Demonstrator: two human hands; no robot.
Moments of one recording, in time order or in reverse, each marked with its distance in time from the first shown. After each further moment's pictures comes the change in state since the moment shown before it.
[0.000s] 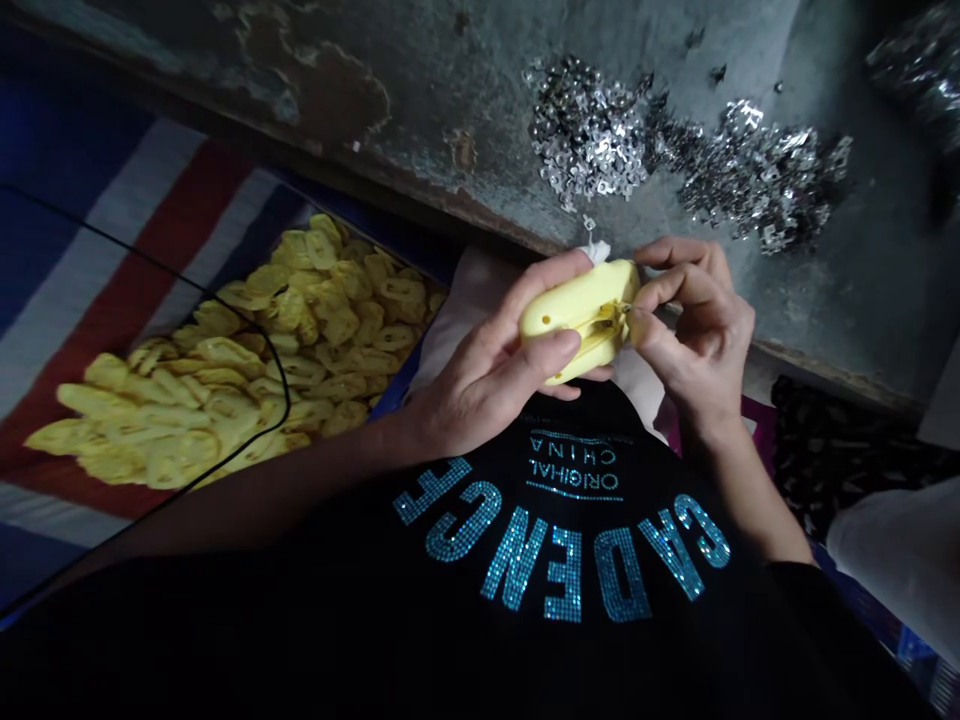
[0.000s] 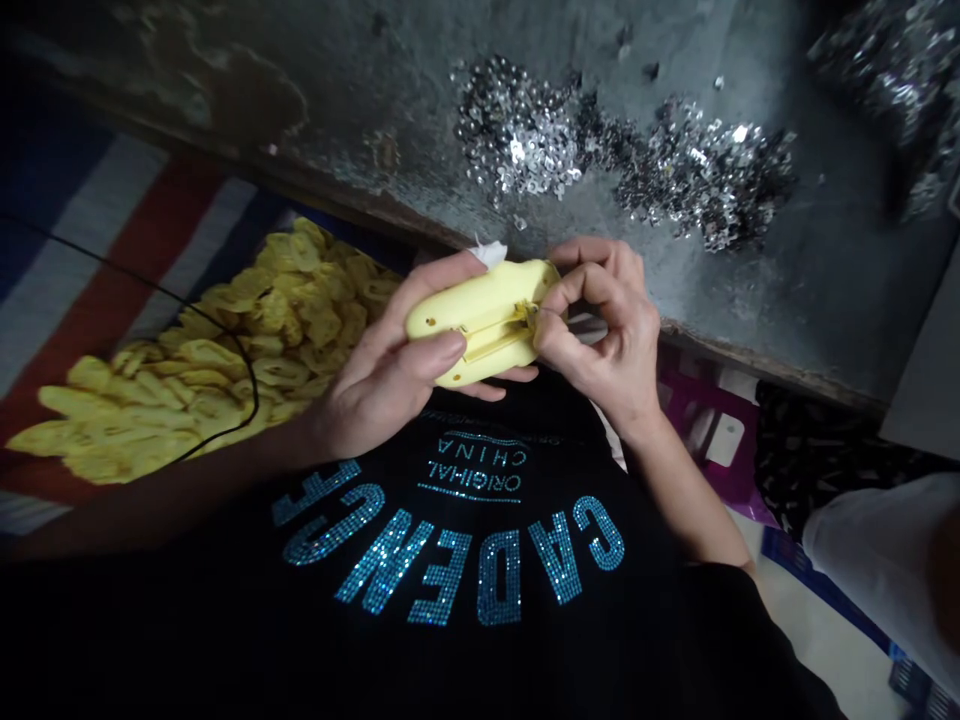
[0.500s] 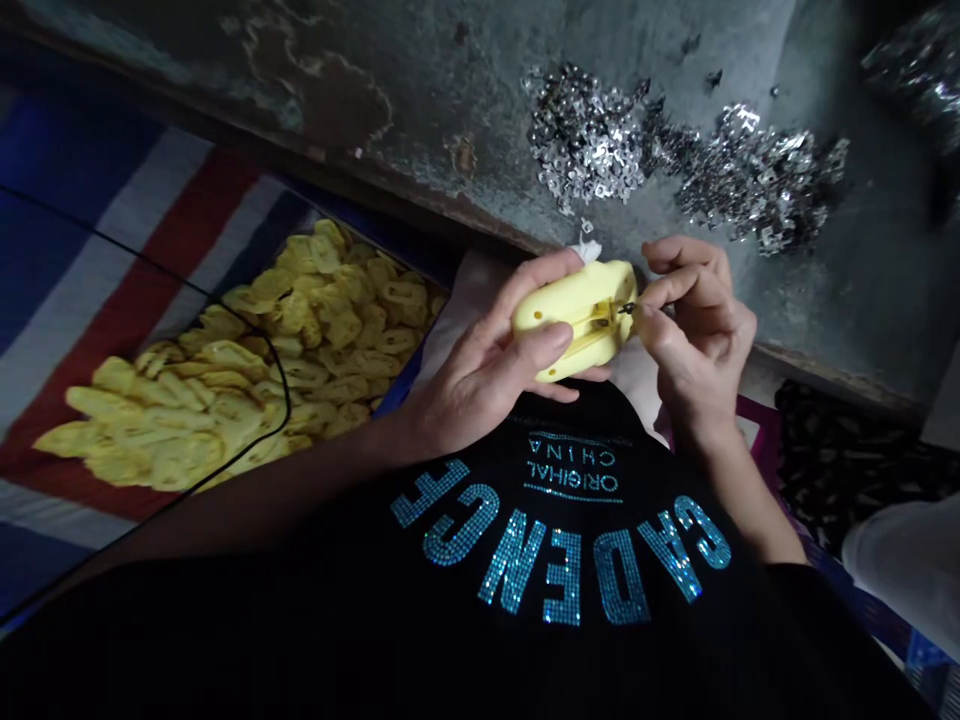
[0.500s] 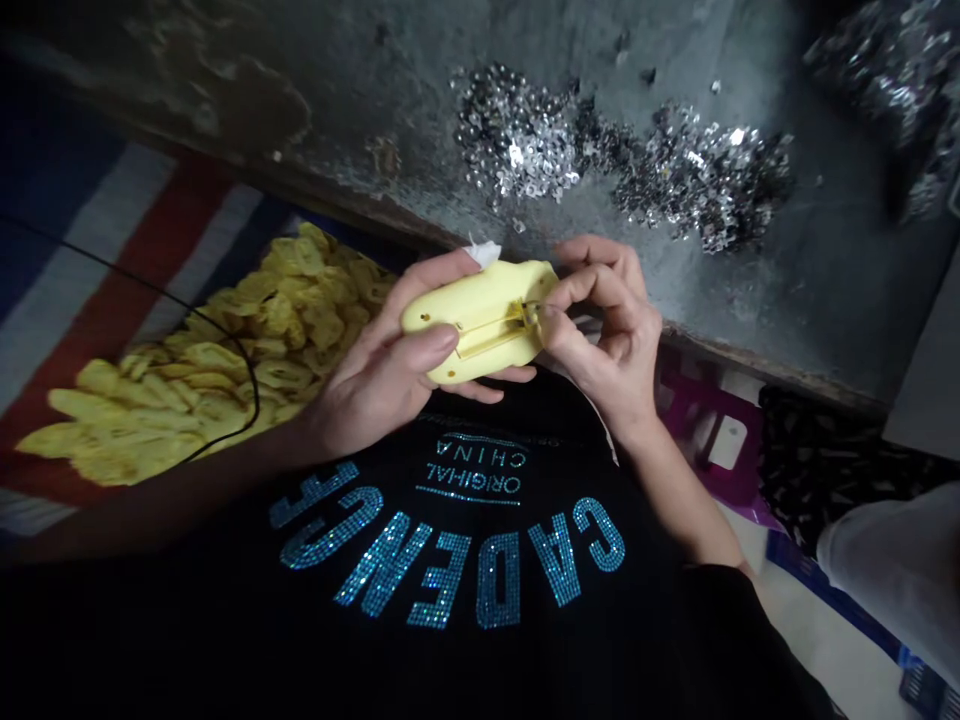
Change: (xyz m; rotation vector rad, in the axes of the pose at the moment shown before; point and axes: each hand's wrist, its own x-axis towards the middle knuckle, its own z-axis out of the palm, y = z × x) left_hand 0.001 -0.001 -0.002 -0.027 -0.014 -0.019; right_hand -0.008 0.007 0.005 0.069 0.092 0.040
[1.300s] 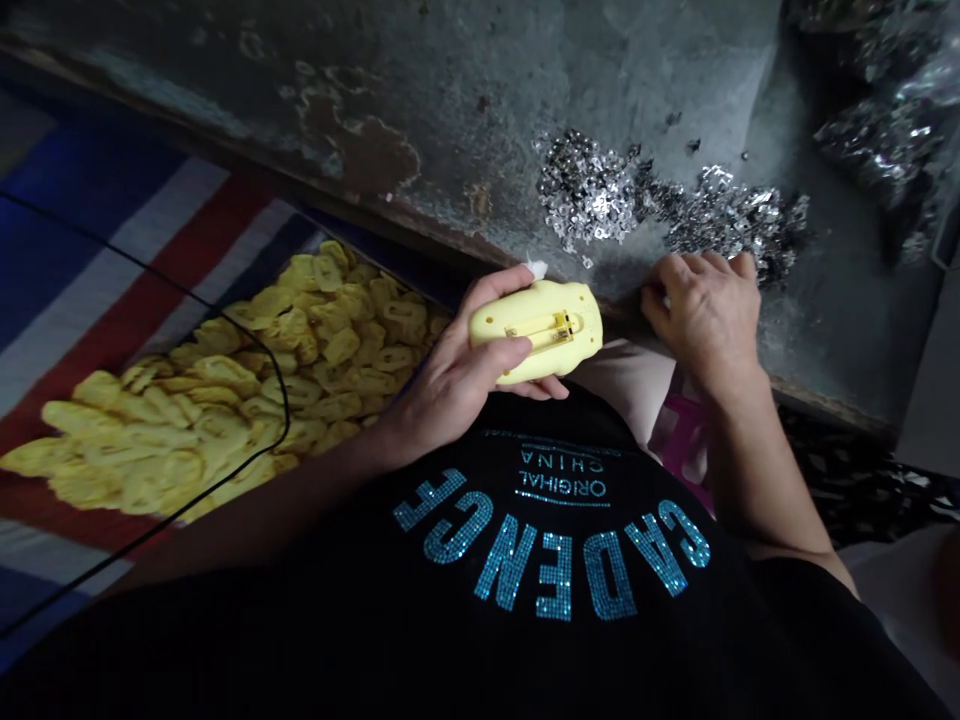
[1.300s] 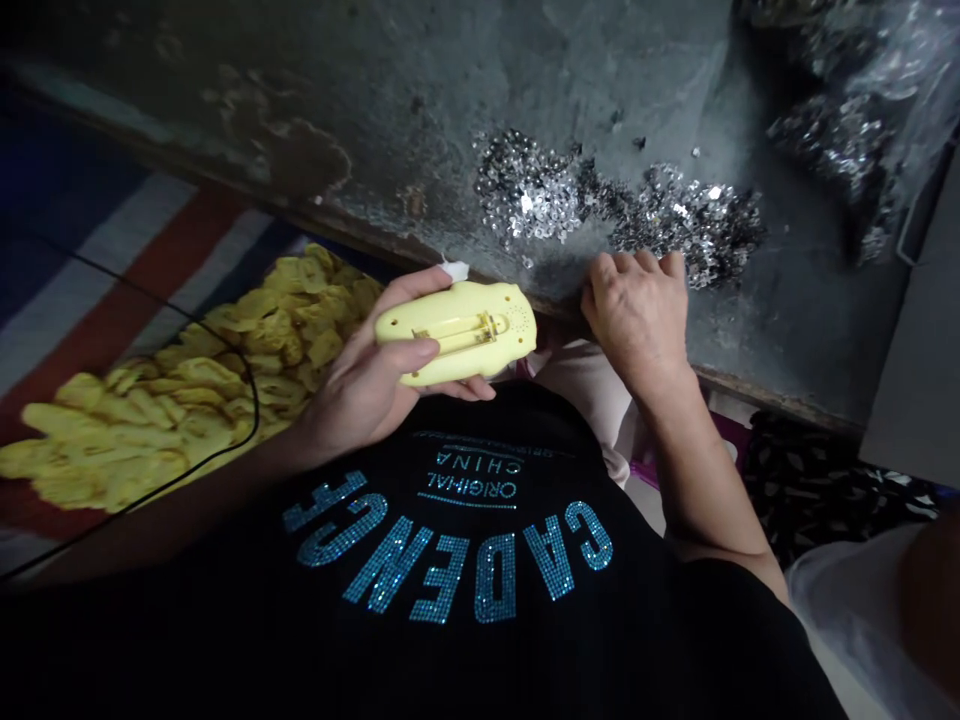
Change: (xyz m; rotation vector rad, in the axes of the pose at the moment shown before) left_hand 0.000 -0.009 -0.024 -0.022 0.198 0.022; right_hand 0.063 0.030 -0.032 -1.082 -0.330 -0.128
